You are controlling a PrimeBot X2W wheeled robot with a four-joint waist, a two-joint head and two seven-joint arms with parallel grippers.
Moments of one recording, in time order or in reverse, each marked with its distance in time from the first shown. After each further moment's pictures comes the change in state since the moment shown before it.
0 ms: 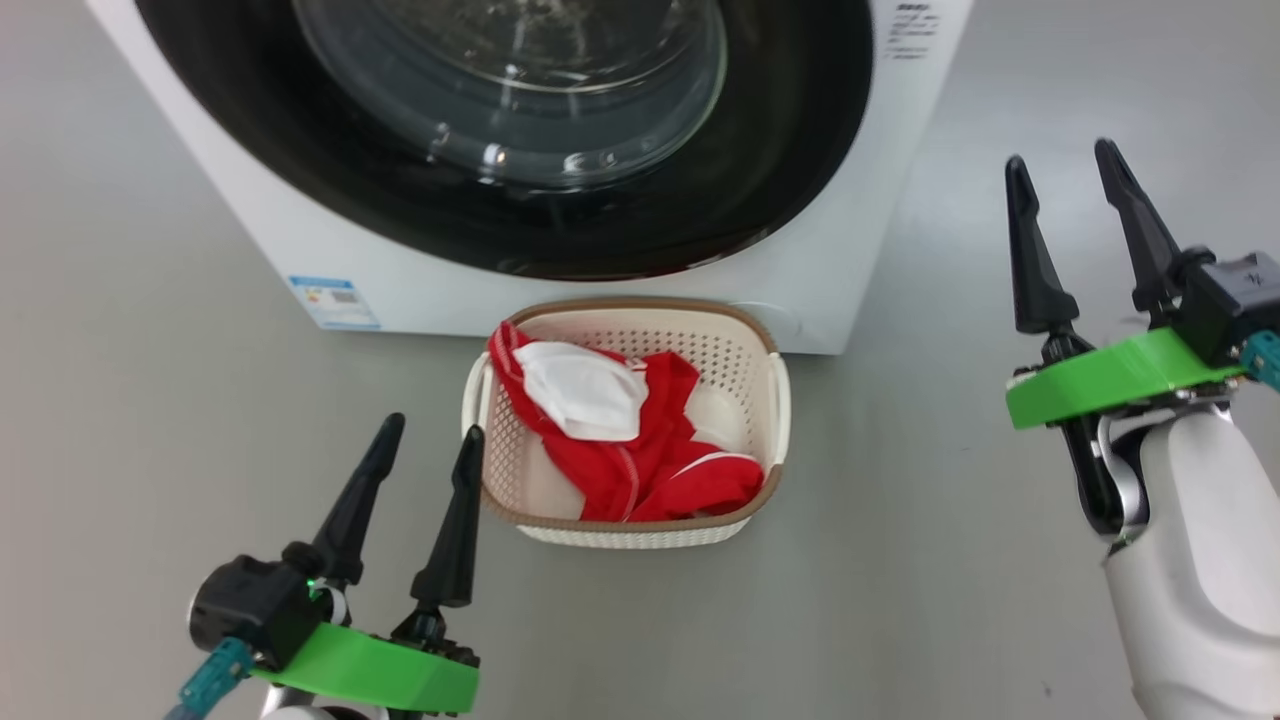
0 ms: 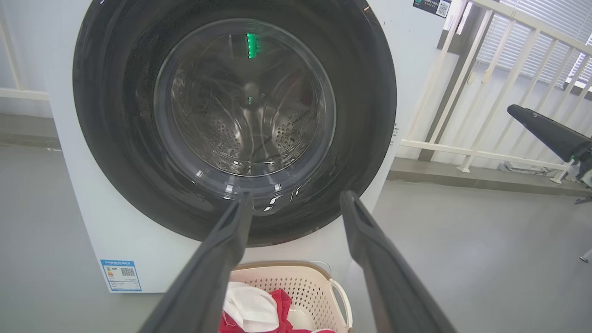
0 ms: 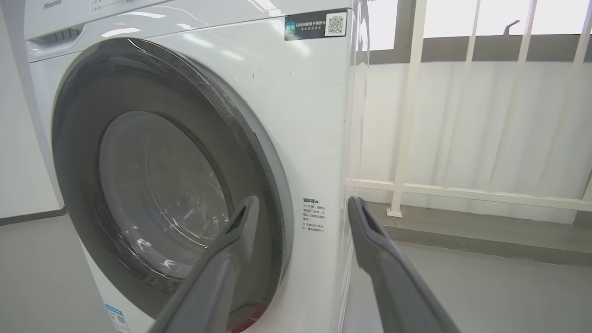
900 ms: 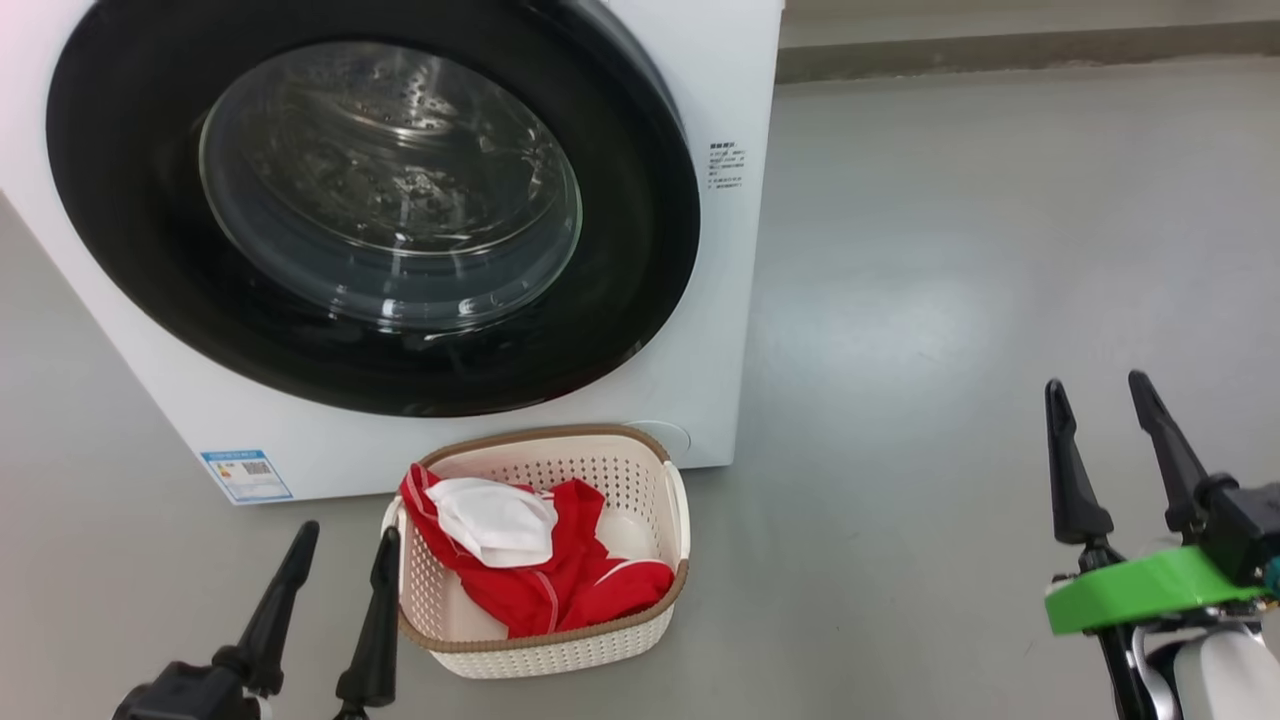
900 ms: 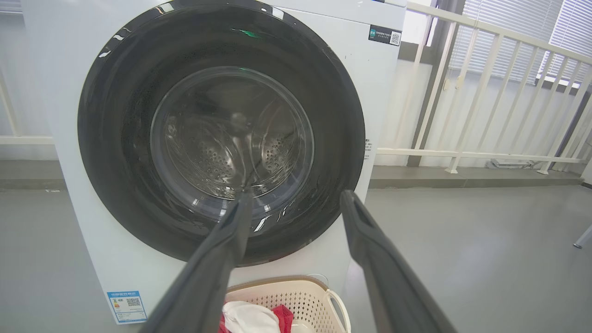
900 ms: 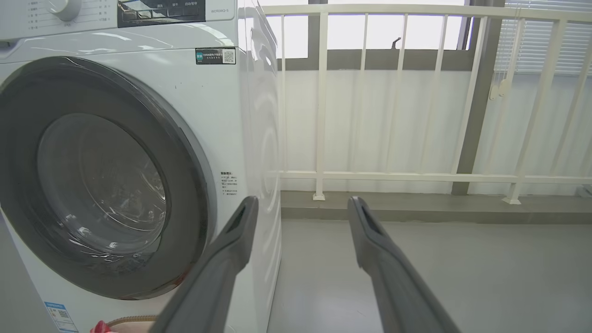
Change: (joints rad) left arm 0.184 0.037 0.122 -0.043 0.055 0.000 0.000; right arm 0.386 0.029 -0.101 -0.165 -0.007 0.000 0.001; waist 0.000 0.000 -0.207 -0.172
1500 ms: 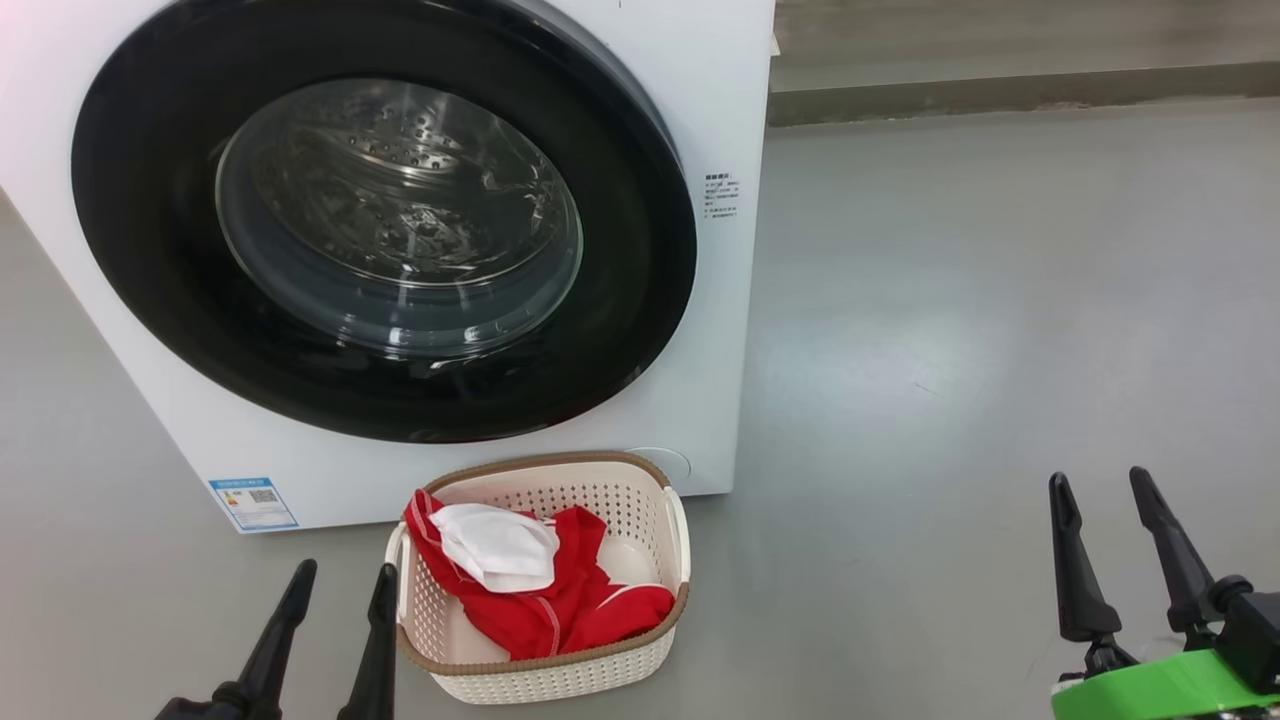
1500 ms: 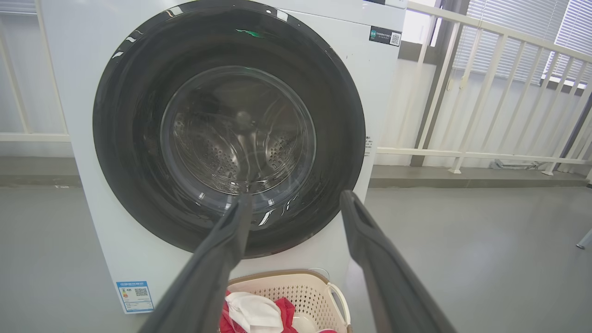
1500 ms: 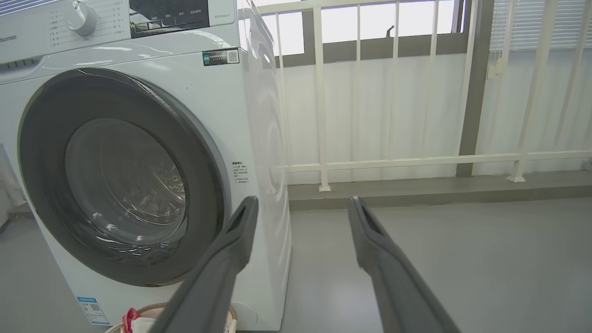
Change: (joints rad) left arm 0.070 -0.014 0.019 -0.010 0.012 0.000 0.000; right arm 0.204 0.015 0.010 -0.133 0.071 0.000 0.000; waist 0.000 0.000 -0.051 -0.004
